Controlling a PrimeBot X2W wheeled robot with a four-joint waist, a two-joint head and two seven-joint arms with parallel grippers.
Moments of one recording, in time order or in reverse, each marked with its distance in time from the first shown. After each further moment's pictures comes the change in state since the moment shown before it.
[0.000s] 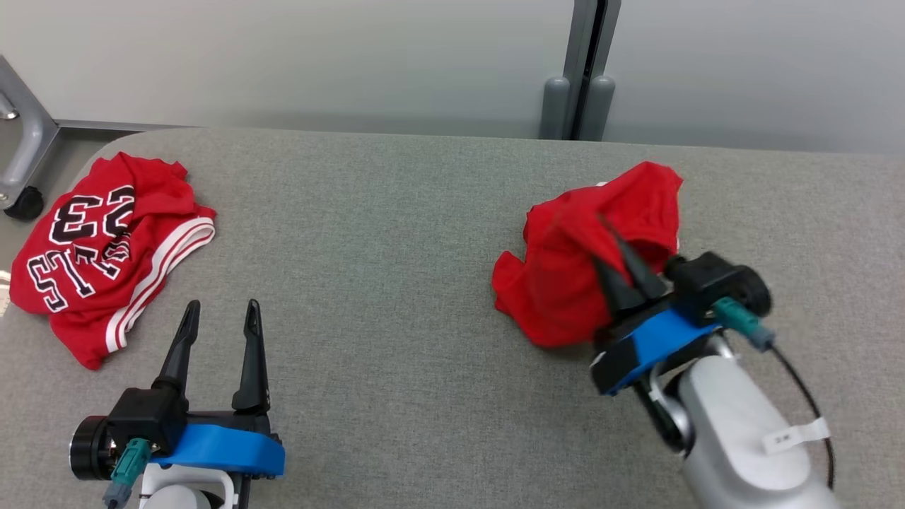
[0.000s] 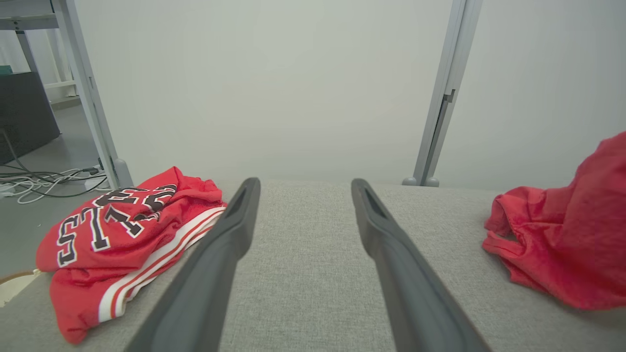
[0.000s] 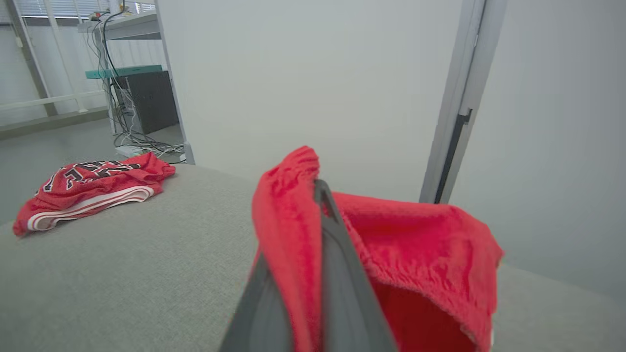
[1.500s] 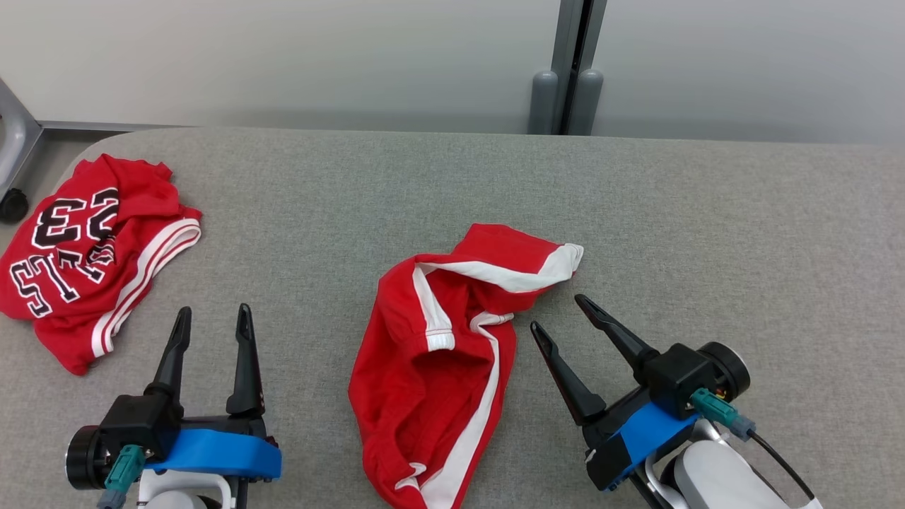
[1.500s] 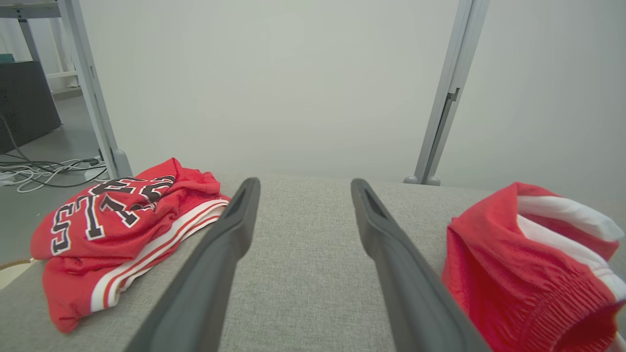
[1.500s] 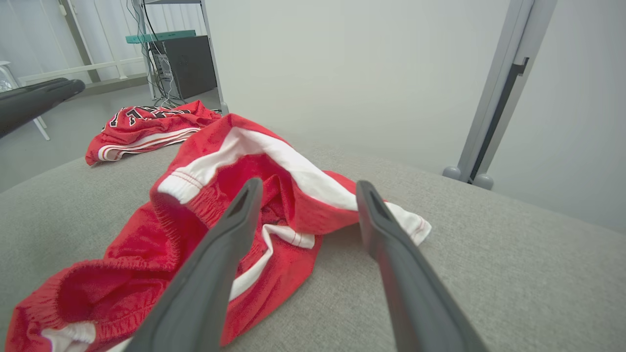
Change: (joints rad) left arm 0.015 -0.020 0.035 -0.007 0.000 0.000 0.000; right arm 0.190 -0.058 0.168 -0.147 0.036 0.000 0.000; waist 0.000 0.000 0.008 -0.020
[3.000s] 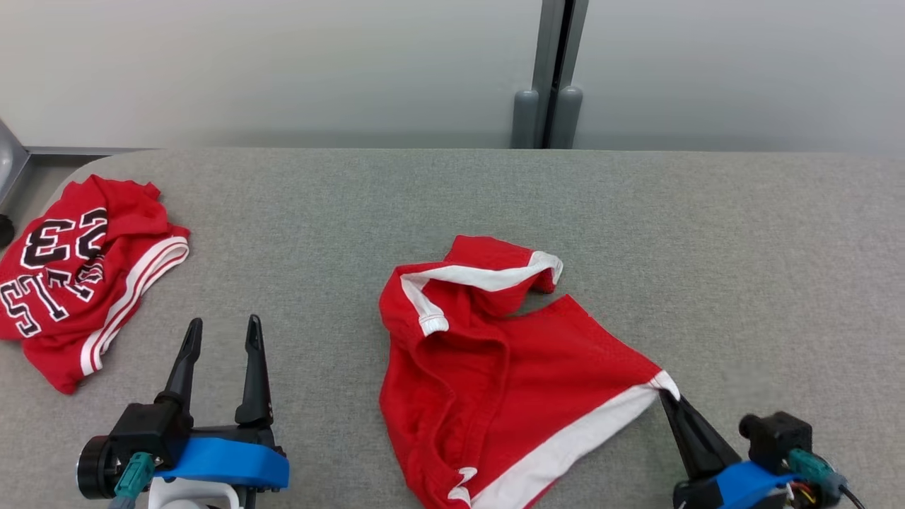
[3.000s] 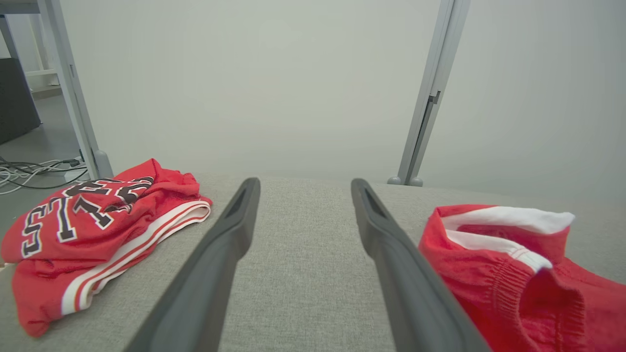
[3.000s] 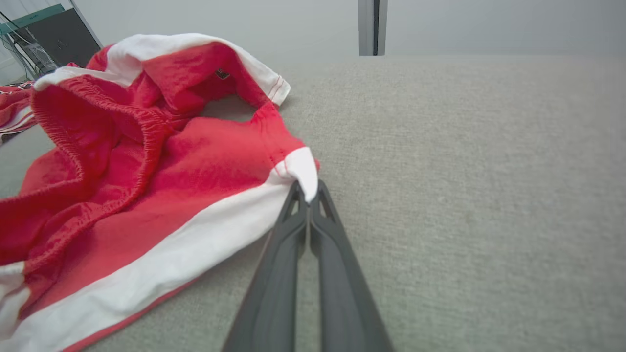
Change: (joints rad) left arm 0.016 -0.011 -0.015 0.010 -0.006 0.000 0.000; right arm 0.171 -0.041 -0.198 0.149 0.131 0.000 0.002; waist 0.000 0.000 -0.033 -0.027
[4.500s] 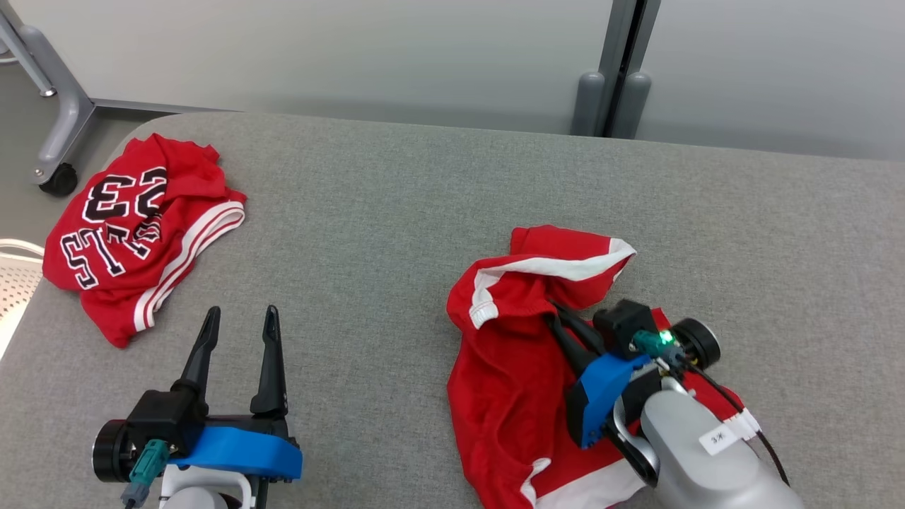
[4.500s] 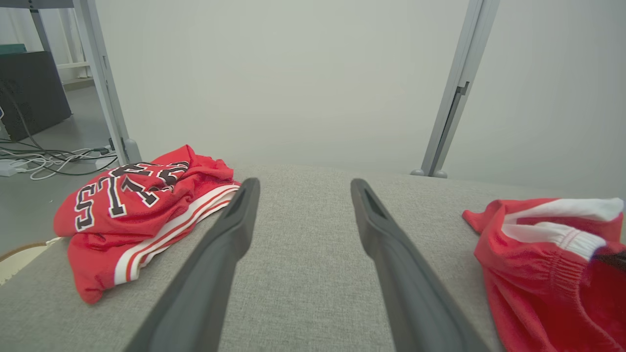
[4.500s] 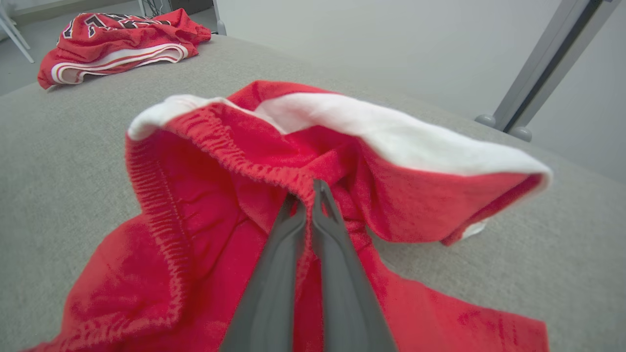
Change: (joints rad) left arm -0.022 0.006 -0.040 0.015 -0.007 0.000 0.000; right arm -0.413 0.122 0.256 0.377 -0.161 0.000 0.003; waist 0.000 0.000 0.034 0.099
